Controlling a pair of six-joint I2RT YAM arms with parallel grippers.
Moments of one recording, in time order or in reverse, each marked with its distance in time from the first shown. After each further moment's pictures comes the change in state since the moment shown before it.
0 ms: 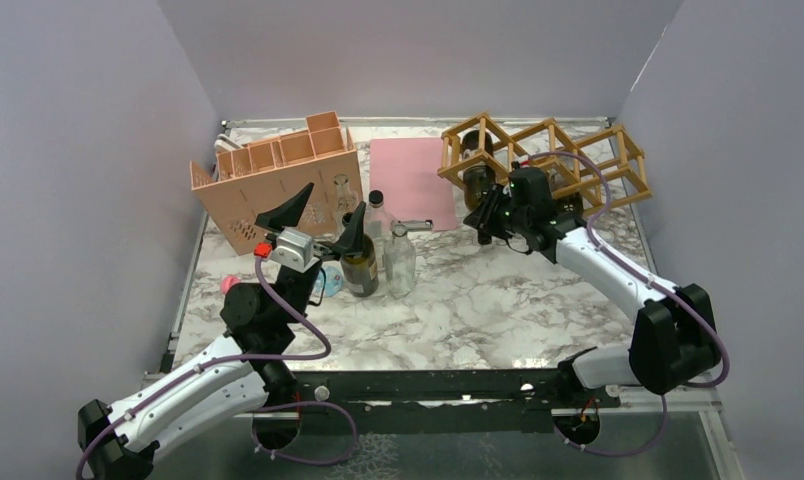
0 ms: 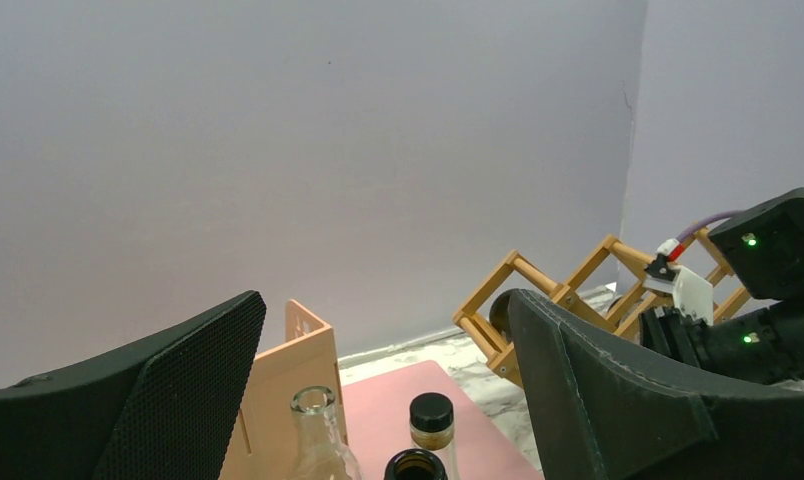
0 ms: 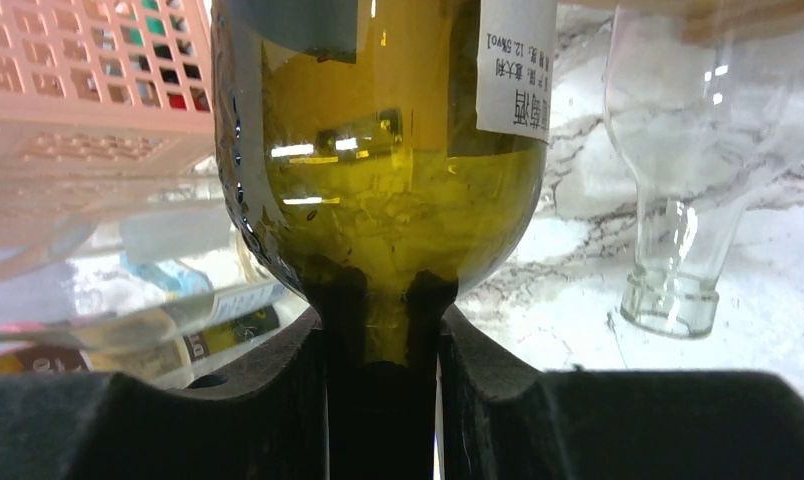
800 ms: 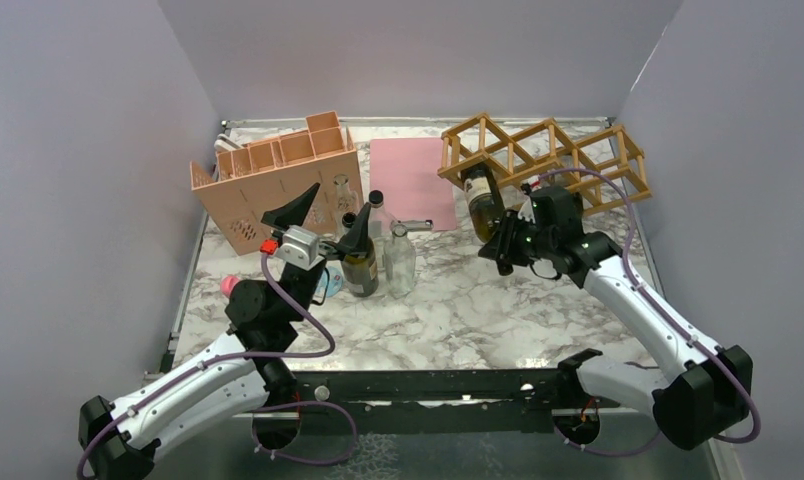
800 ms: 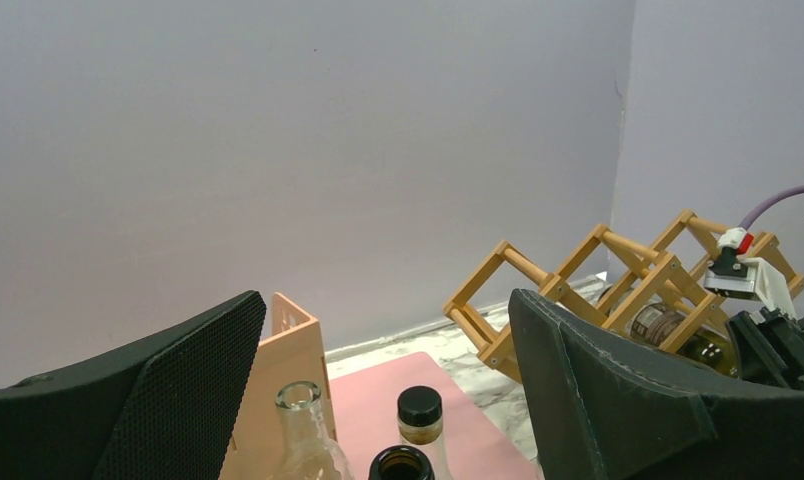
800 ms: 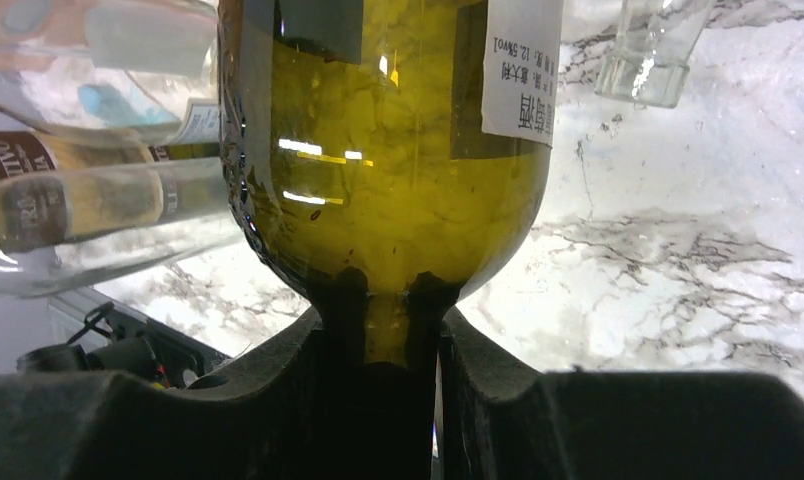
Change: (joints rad) left arm 0.000 0.021 0.000 0.000 0.012 -0.016; right arm 0.001 -0.280 -0.073 -0.305 -0.136 -0.120
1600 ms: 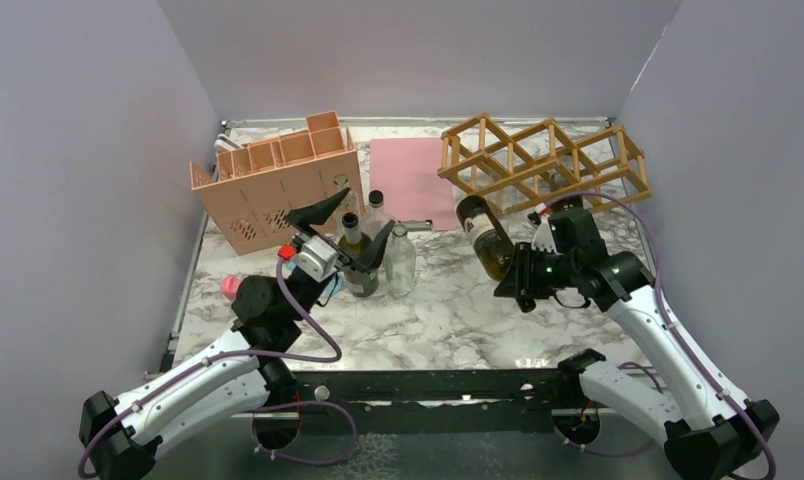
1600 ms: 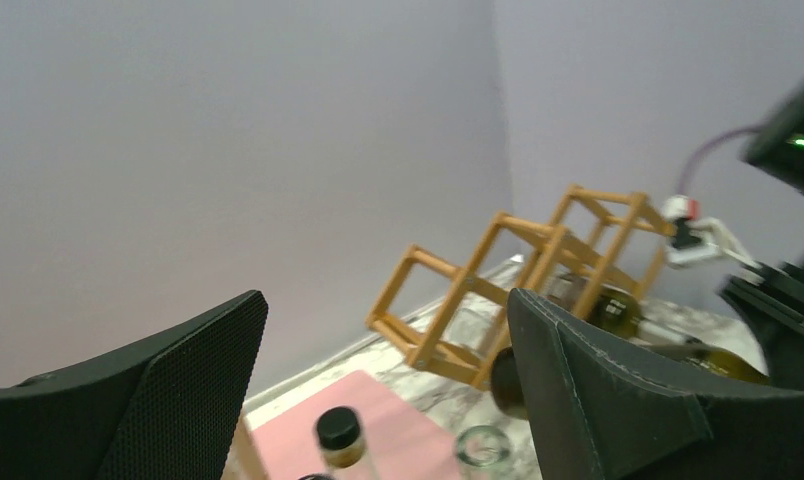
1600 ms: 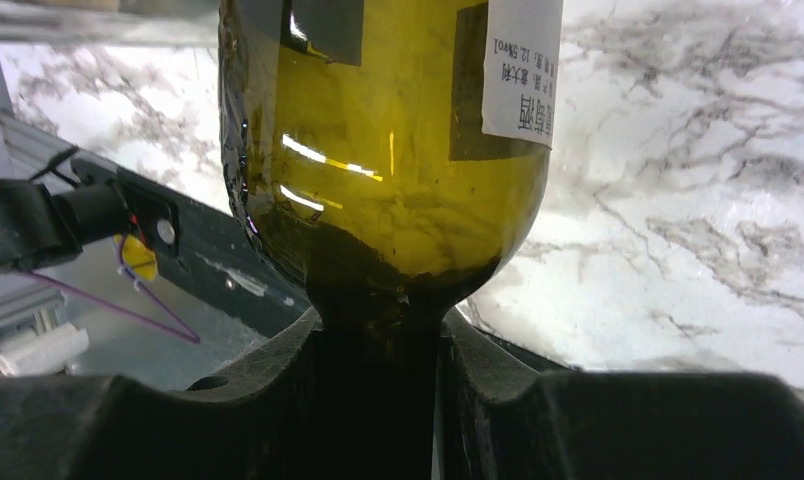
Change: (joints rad) left arm 0.000 0.030 0.000 -0.001 0.188 -0.013; right arm -0.001 -0.222 0.003 -0.361 -0.116 -0.105
